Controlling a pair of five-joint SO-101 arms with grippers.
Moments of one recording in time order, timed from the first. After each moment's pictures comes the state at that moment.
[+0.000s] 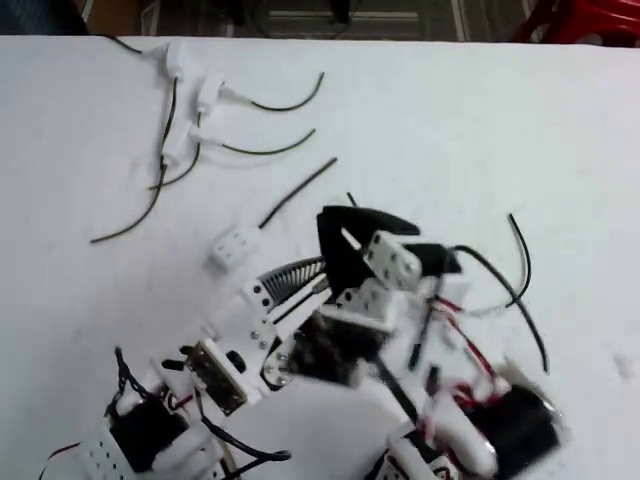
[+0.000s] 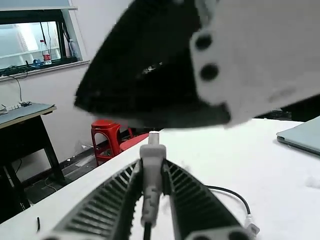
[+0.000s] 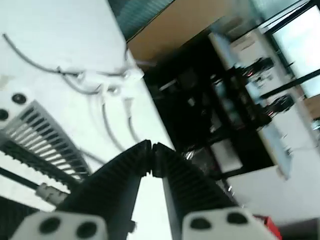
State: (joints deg) left arm 45.2 -102.1 83.0 26.2 -10.9; right arm -32.8 -67.1 34.0 58.8 52.2
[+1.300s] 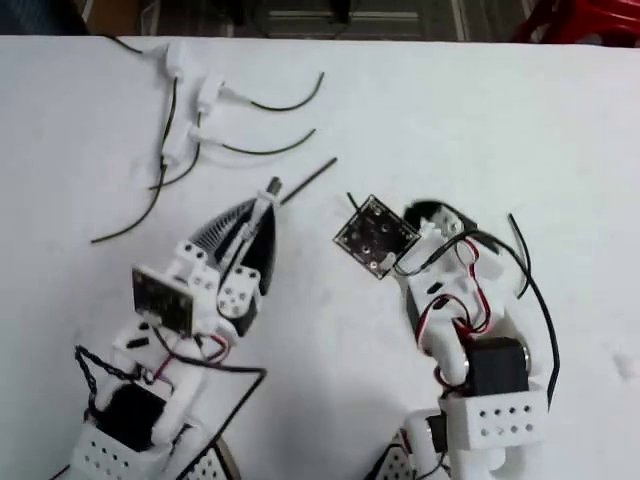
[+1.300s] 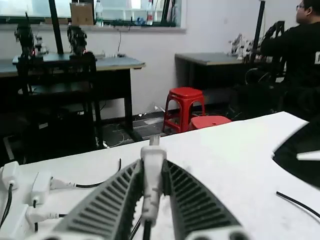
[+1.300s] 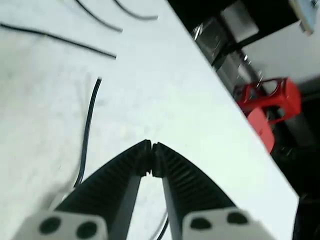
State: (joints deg) left arm 21.7 -95.5 80.1 27.2 0.8; right arm -5.8 -66.6 52.9 54.9 52.0
